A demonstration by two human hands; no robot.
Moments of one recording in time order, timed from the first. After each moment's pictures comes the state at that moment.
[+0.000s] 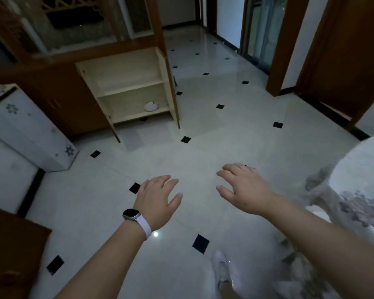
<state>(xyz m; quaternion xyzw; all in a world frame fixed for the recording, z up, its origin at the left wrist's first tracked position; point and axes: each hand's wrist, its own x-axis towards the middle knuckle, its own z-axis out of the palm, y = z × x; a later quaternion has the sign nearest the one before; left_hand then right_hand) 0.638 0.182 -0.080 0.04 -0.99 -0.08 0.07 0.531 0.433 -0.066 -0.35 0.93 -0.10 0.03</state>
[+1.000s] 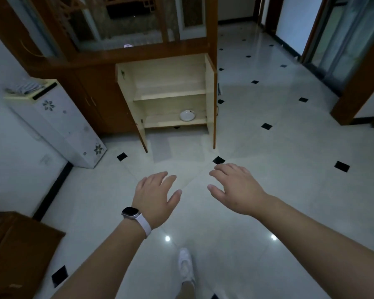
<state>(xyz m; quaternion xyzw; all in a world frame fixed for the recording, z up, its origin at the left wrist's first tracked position) 0.376 -0.018 -0.063 0.18 -0.98 -0.04 0.09 0.226 0.178 -0.053 -0.47 0.87 -0.11 0.04</state>
